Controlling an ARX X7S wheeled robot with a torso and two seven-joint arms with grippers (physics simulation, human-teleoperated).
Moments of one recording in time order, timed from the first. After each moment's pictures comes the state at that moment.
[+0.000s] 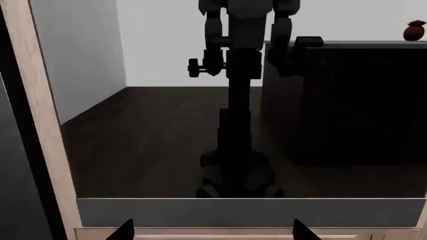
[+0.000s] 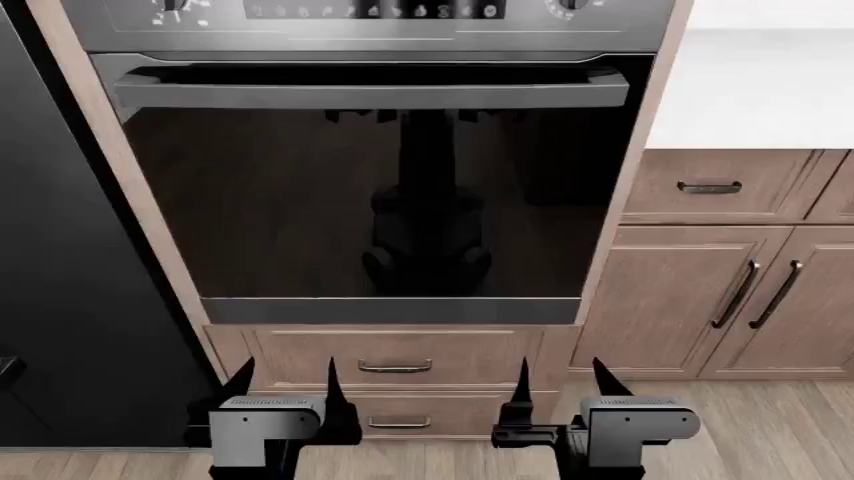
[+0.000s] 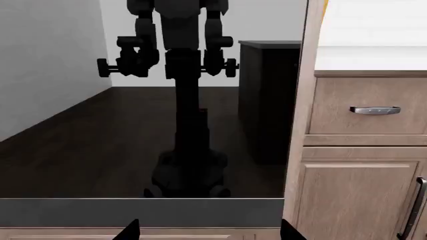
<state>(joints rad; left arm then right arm) 0.00 0.00 0.00 0.00 0.00 0.00 0.00 0.00 0.00 0.00 0.00 0.00 0.00 0.00</state>
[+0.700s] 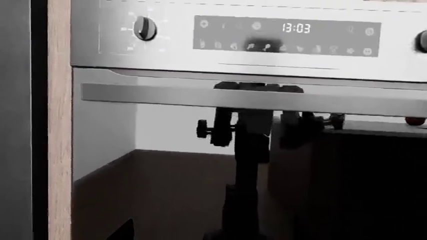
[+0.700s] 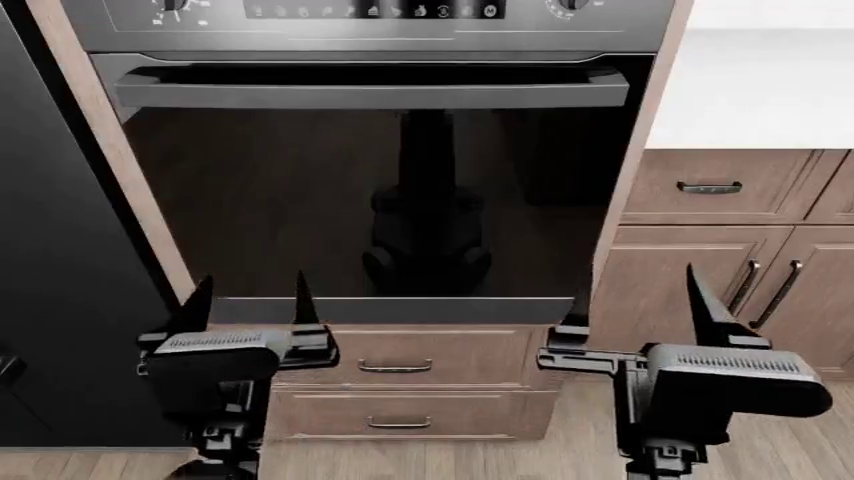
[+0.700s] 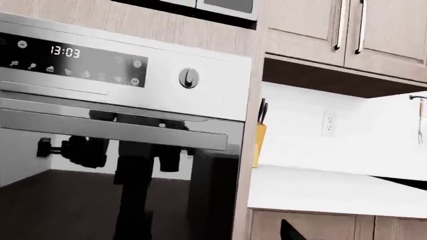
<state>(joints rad) -0.11 -0.07 0.04 0.21 -0.11 -0.05 -0.10 0.05 0.09 -0.02 -0.42 -0.11 0.10 0.16</state>
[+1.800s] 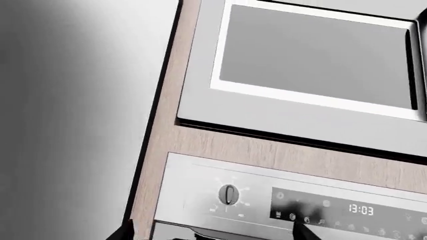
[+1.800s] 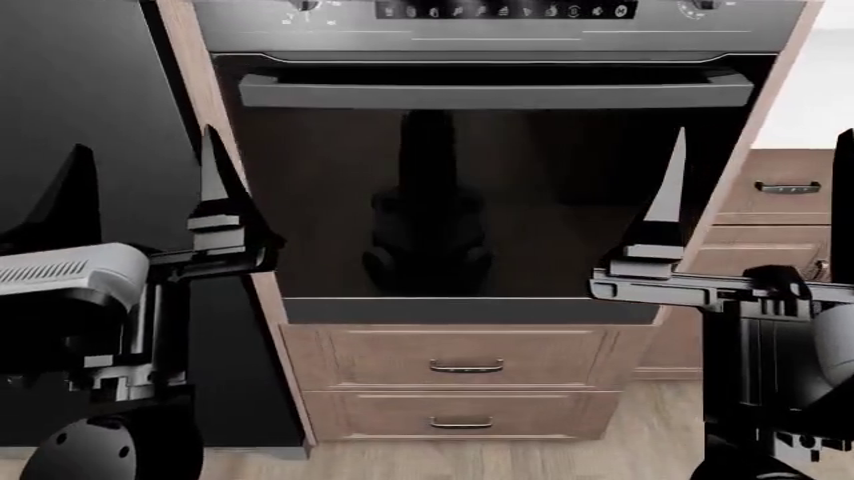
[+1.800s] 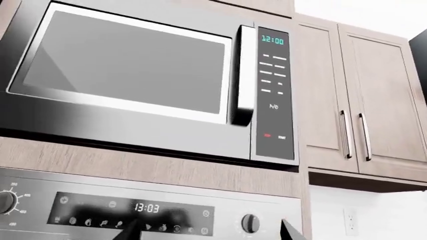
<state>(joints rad) -0.29 -0.15 0.00 0.68 -0.29 -0.29 -0.23 0.24 0.15 -0.03 -0.92 -0.07 0.46 0.15</state>
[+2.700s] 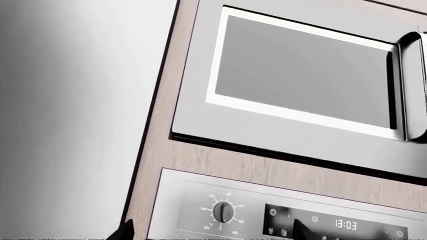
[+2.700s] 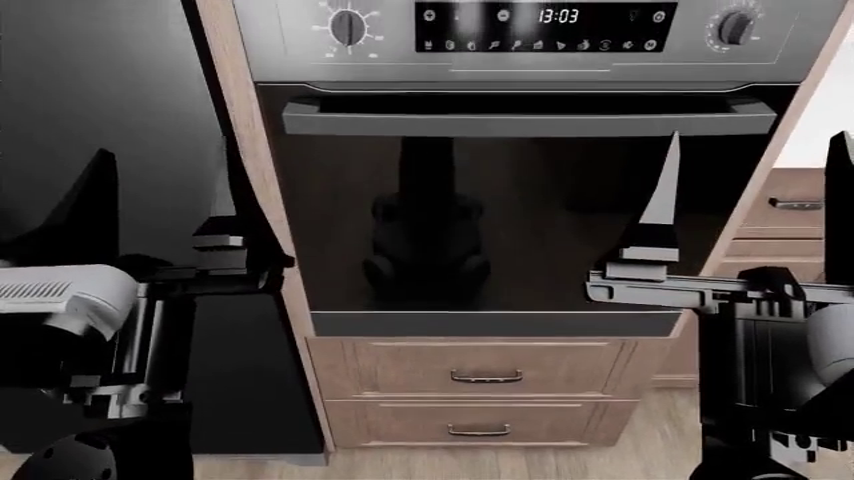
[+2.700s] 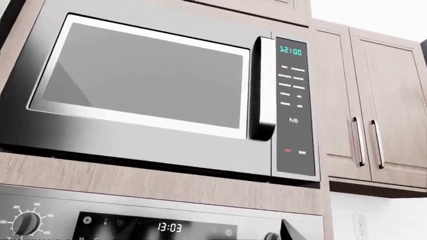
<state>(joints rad) -0.26 -0.21 0.01 0.72 -0.42 -0.30 -0.22 0.24 0.19 -0.05 -0.92 -0.05 0.47 0.18</state>
